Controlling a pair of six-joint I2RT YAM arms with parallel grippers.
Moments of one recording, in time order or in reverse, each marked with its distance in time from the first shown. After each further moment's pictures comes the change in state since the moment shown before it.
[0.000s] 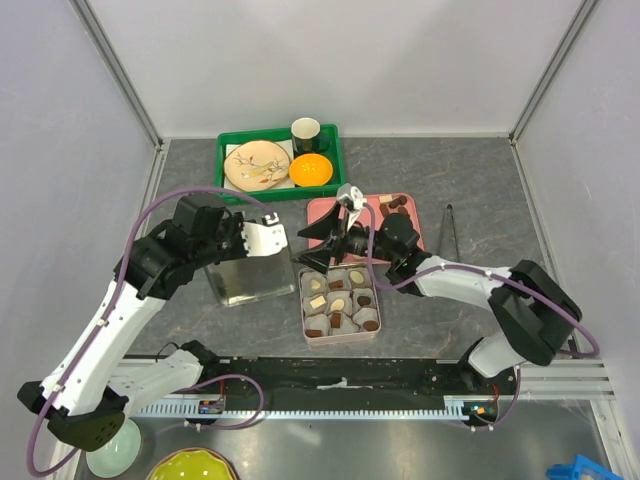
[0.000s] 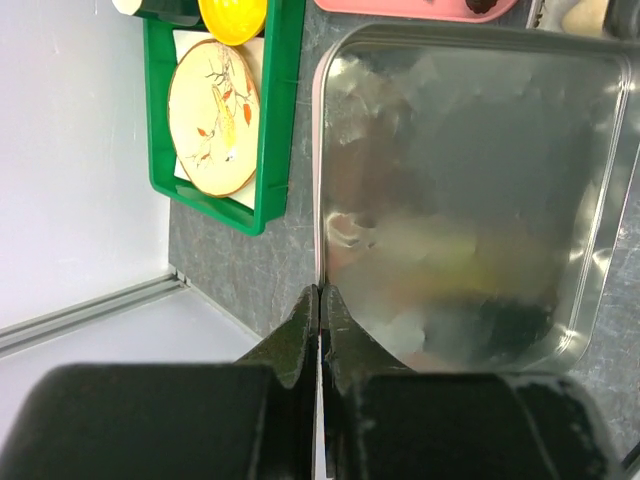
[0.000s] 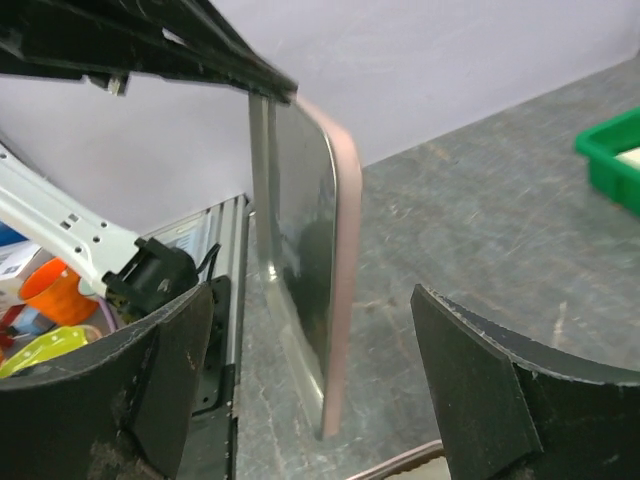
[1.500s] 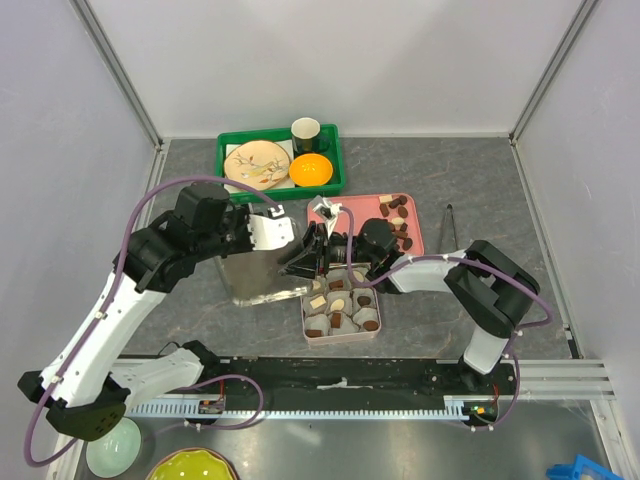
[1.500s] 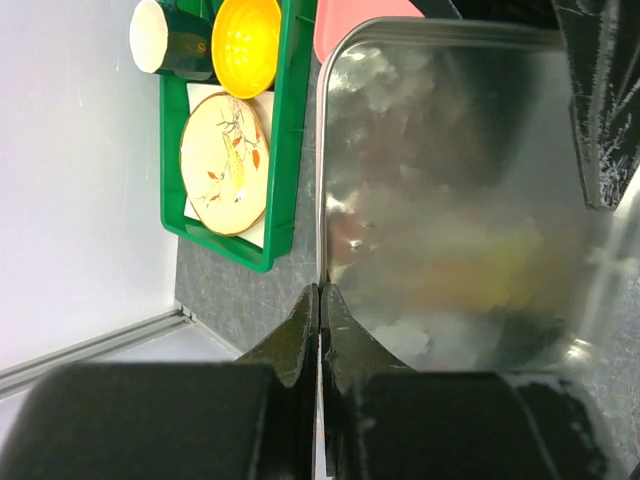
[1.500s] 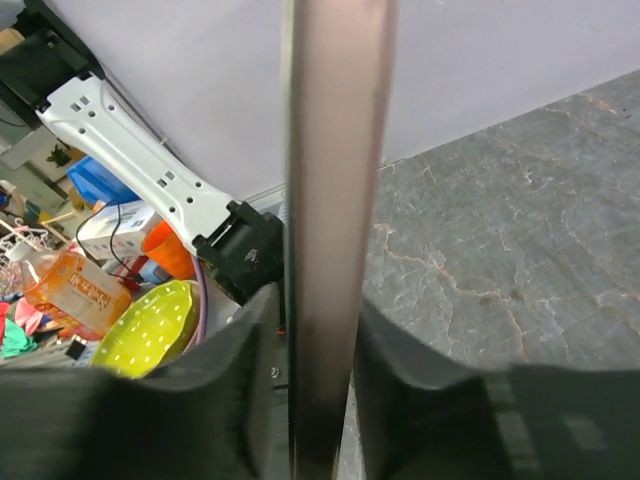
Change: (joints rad) left arm -0.044 0.056 0.102 -0.009 0.044 -0.031; right arm 0.045 0.214 0.071 0.198 -0.195 0.201
